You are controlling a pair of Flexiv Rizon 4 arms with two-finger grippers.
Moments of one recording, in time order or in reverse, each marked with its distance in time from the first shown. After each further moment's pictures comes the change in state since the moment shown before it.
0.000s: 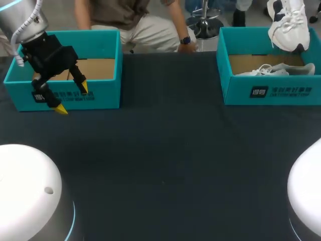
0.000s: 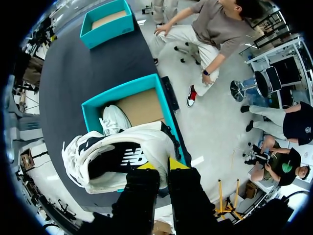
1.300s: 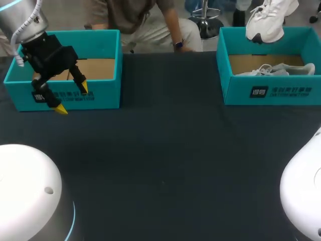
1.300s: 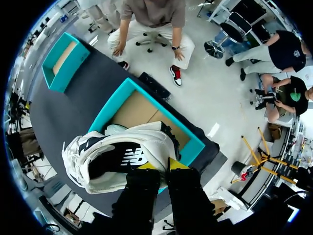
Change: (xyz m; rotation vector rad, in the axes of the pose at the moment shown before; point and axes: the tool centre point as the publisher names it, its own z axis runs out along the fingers) left arm 0.000 0.000 0.000 0.000 0.000 0.000; right arm 0.012 -0.010 -0.011 0.092 0.043 0.562
